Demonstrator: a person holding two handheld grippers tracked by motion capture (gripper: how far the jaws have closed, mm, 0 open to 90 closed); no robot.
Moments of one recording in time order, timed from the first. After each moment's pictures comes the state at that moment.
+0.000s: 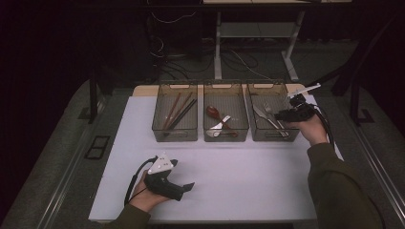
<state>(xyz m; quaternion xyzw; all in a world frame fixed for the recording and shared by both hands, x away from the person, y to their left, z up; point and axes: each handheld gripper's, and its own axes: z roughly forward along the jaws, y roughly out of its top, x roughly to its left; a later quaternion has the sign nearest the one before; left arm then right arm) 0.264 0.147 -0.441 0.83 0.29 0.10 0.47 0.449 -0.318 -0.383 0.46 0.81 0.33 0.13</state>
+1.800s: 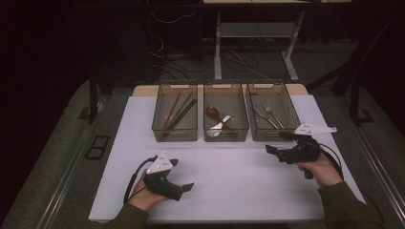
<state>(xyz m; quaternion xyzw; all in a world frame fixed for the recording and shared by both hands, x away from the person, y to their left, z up) 0.265 0.149 -0.440 0.83 0.28 0.09 0.47 0.318 -0.294 -0.399 0.38 0.78 0.48 0.15</state>
